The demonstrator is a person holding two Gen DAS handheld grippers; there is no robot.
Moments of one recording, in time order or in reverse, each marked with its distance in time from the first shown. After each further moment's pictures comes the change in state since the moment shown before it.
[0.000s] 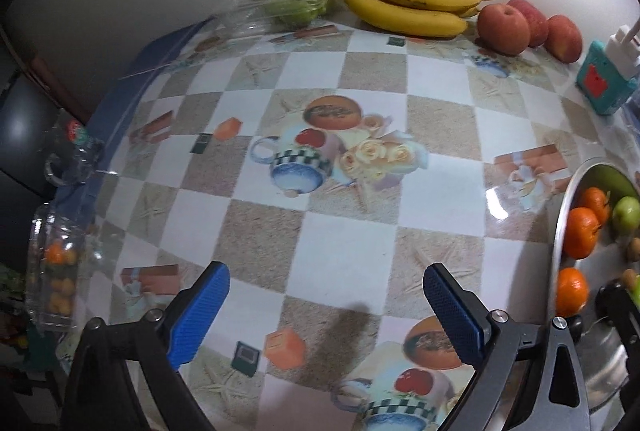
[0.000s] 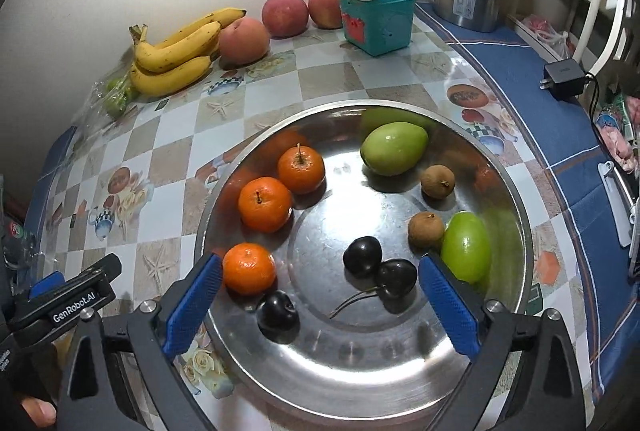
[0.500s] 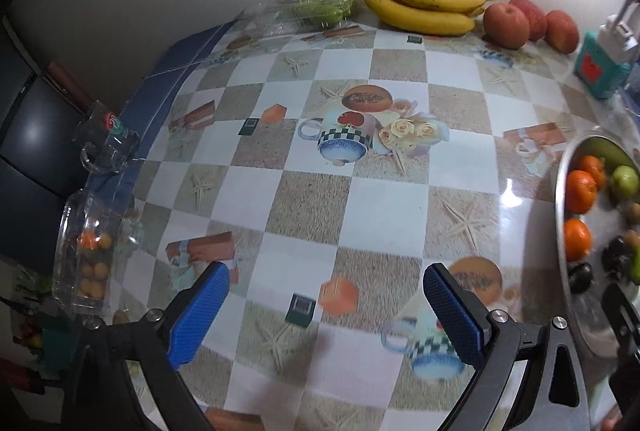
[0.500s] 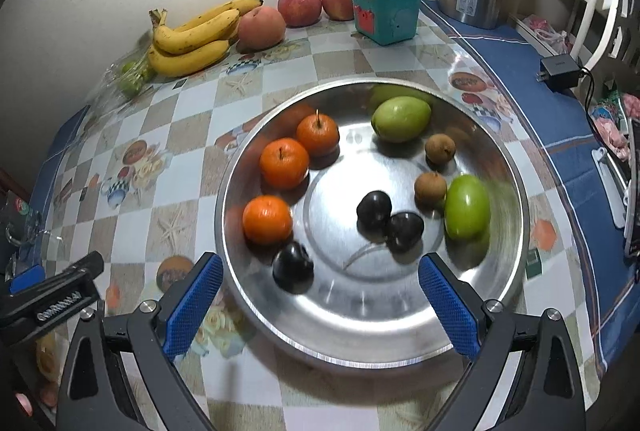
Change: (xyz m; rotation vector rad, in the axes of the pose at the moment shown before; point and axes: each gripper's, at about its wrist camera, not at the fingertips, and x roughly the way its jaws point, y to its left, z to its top) left arm -0.039 0.031 -0.032 0.021 -0.018 0.028; right arm -0.020 0.009 -0.031 -0.024 0.011 0.008
